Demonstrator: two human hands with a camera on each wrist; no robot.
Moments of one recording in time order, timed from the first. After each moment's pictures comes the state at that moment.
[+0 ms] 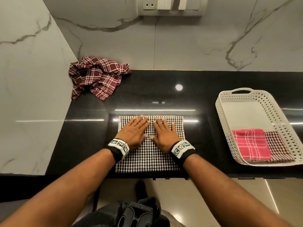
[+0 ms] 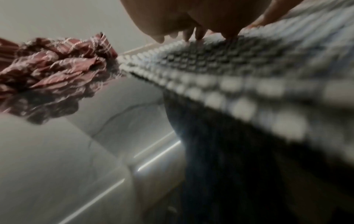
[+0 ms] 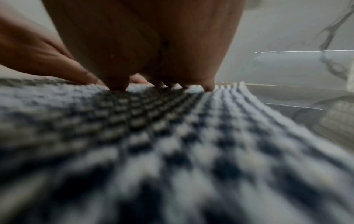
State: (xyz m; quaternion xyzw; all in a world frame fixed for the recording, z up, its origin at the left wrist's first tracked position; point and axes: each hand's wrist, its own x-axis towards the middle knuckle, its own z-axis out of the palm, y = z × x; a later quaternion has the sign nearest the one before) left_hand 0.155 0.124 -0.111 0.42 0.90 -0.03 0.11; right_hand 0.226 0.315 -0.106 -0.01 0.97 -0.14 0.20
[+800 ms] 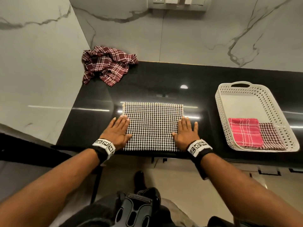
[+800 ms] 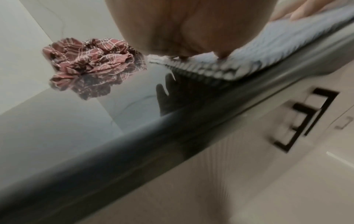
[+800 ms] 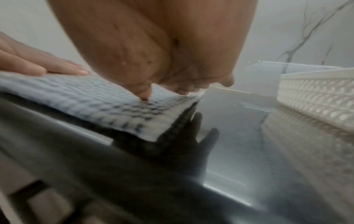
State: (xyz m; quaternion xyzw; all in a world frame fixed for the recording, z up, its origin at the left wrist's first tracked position) left_hand 0.238 0.046 -0.105 0.28 0.94 -0.07 0.18; right_hand 0.317 0.363 -0.102 0.08 0.96 -0.08 0.24
